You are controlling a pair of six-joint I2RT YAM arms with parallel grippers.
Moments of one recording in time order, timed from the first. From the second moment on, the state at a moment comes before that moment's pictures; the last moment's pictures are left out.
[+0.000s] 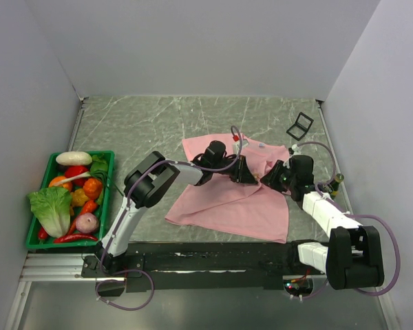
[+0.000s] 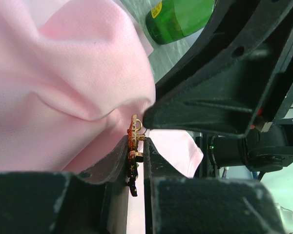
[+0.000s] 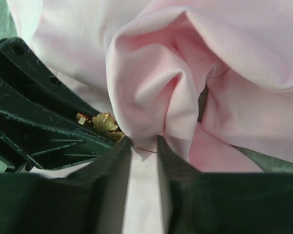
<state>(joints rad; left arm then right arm) -0.80 2.31 1.39 0.66 0.80 -0.73 0.05 1.15 0.49 -0.06 -0.31 0.51</state>
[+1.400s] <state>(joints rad) -0.79 2.33 1.44 0.68 0.84 -0.72 0.04 1.05 0.51 -0.10 -0.33 0.50</state>
